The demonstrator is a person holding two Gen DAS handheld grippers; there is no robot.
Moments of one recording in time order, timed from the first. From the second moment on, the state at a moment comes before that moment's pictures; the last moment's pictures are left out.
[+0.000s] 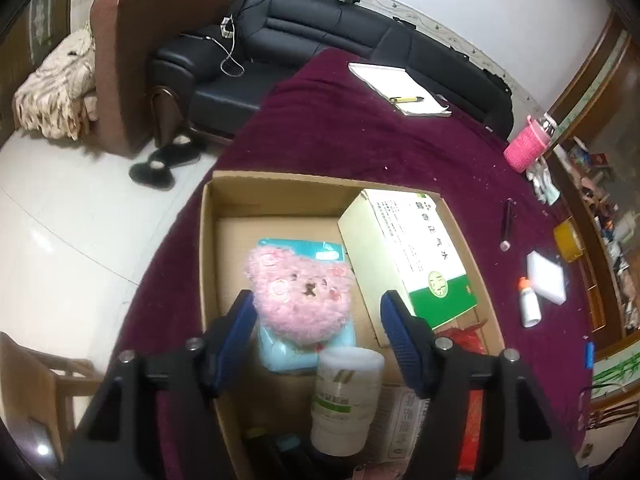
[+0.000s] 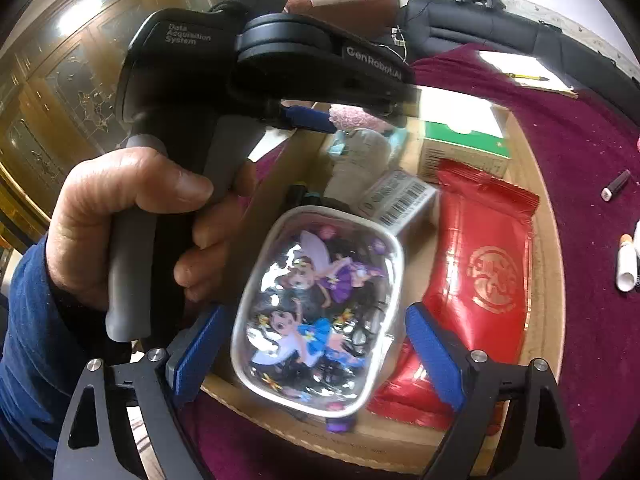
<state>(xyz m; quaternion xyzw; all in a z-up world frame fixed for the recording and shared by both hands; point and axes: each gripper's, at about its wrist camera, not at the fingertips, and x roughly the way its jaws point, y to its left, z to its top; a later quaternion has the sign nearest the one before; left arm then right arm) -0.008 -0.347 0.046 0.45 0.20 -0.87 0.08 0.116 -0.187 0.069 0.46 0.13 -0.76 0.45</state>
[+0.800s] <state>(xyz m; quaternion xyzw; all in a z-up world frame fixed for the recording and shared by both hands) 0.018 -0.335 0.086 0.42 0.19 -0.88 0.10 0.122 -0.131 0.095 0.44 0.08 -0.77 0.46</state>
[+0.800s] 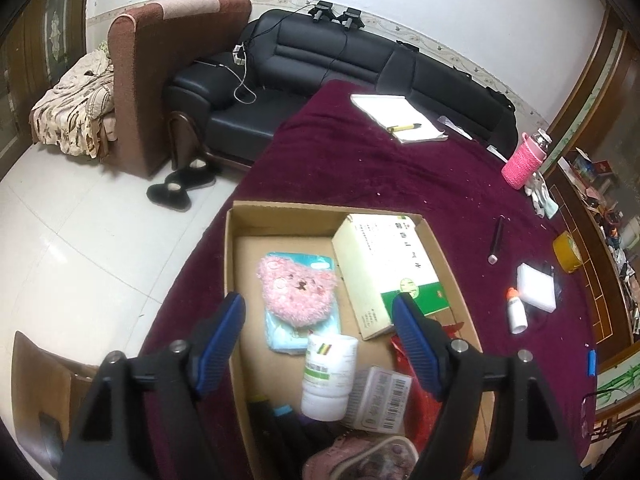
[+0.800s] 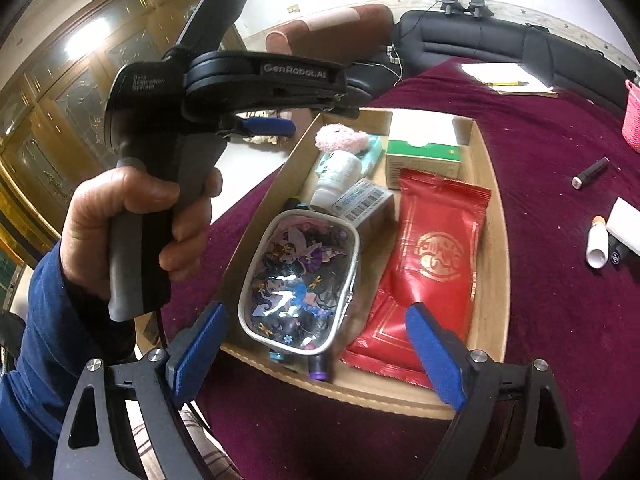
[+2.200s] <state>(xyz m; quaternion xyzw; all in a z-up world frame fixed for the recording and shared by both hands) -0.130 -0.049 0.014 0.53 0.05 -0.85 0.02 -0.067 0.210 0.061 0.43 -0.24 -0.86 0.12</state>
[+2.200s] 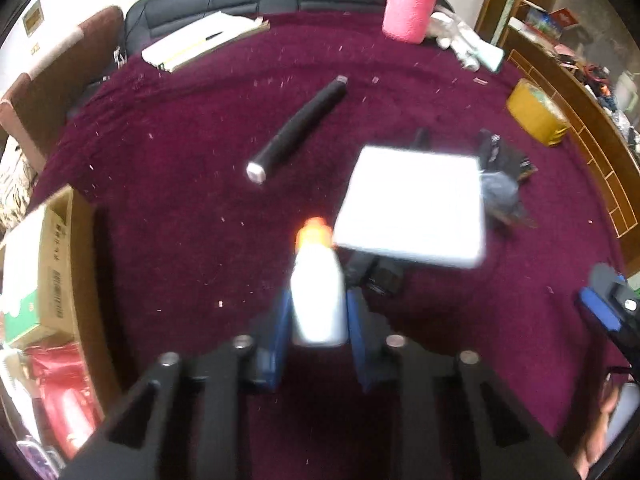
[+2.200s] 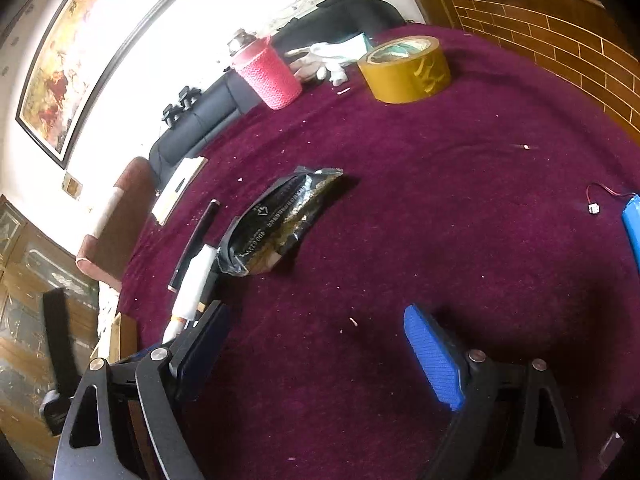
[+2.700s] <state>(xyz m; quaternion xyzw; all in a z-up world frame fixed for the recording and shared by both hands) -0.078 -0.029 0.004 0.44 0.02 -0.90 0.03 -0.083 0.217 0.049 0.44 -0.31 -0.83 0.13</state>
